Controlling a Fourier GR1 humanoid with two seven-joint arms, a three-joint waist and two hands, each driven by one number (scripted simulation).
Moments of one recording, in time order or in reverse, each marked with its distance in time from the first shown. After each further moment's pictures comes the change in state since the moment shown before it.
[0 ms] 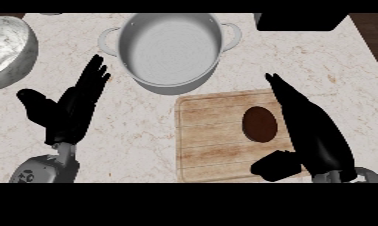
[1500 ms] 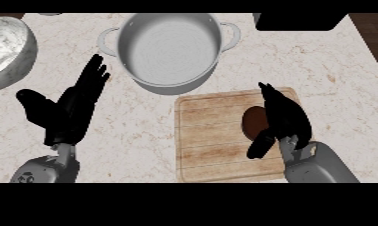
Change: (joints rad) left arm 0.005 -0.036 0.027 -0.026 -0.051 -0.026 0.030; right arm 0.022 0.161 -0.053 0.380 0.128 0.113 -0.085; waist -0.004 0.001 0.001
